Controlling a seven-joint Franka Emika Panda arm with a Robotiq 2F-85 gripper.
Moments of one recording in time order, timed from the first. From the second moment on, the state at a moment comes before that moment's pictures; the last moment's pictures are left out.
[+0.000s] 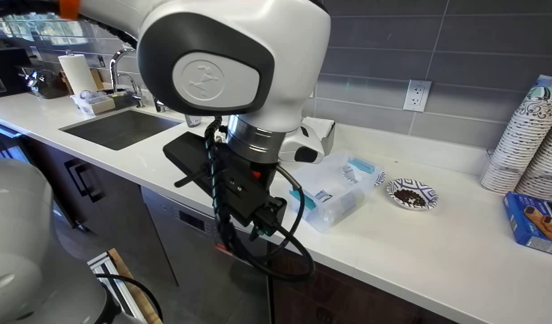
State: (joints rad) arm -0.14 -0.65 -0.44 -2.69 -0.07 1.85 -0.55
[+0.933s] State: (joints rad) arm 0.09 -0.36 -0.24 -2.66 0.25 2.42 -0.53
